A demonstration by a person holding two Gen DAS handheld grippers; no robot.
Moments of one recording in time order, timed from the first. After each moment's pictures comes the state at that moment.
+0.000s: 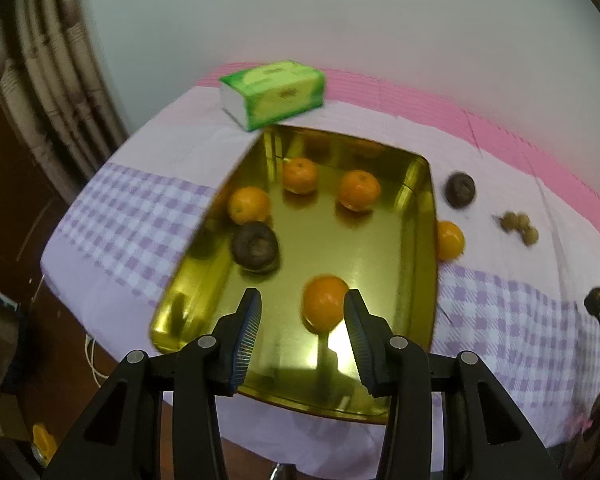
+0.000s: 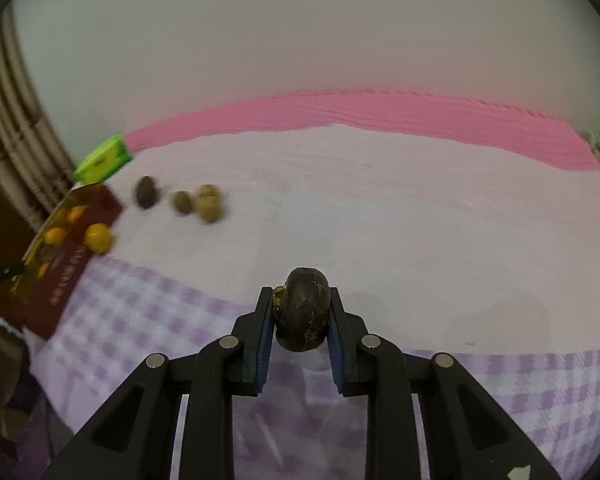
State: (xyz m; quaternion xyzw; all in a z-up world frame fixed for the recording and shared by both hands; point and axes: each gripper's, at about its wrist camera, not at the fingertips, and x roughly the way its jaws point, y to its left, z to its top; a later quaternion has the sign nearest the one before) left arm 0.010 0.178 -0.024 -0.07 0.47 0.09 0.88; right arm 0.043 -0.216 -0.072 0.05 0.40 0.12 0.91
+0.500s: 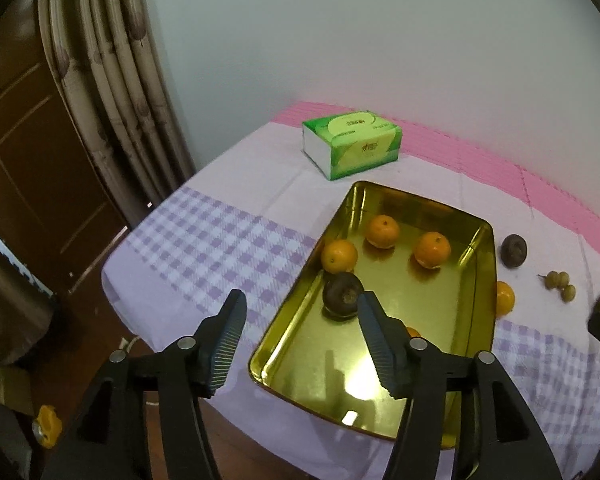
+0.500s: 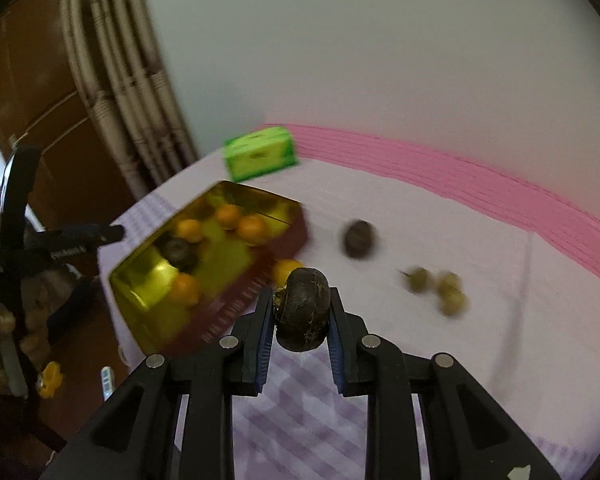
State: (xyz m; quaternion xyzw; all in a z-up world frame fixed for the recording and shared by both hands) left arm -0.002 0.213 0.006 -0.06 0.41 0.19 0.89; right arm 0.046 -0.043 -0.004 -0.03 0.36 0.31 0.88
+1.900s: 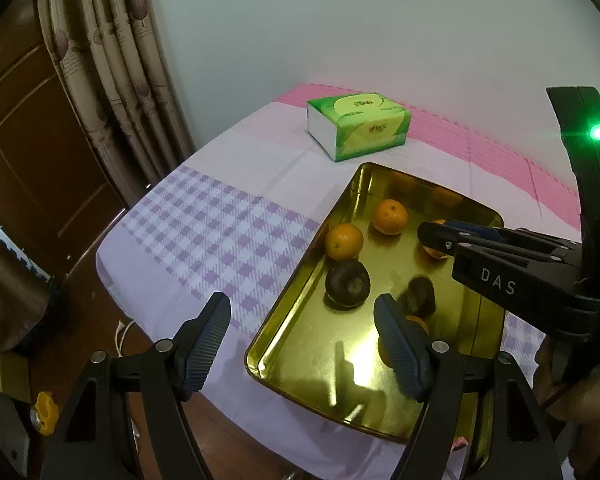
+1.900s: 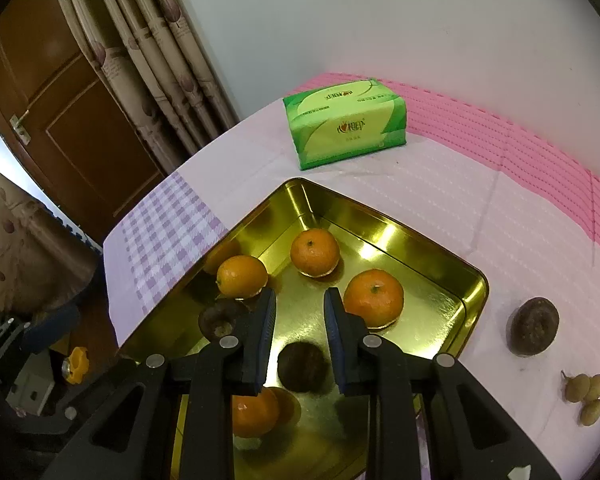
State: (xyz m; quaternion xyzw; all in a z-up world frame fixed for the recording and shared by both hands) left arm 0.007 0.221 -0.009 -0.08 0.44 0.19 0.88; right arm 0.131 0.123 -0.040 -0.05 0.45 0.36 0.82
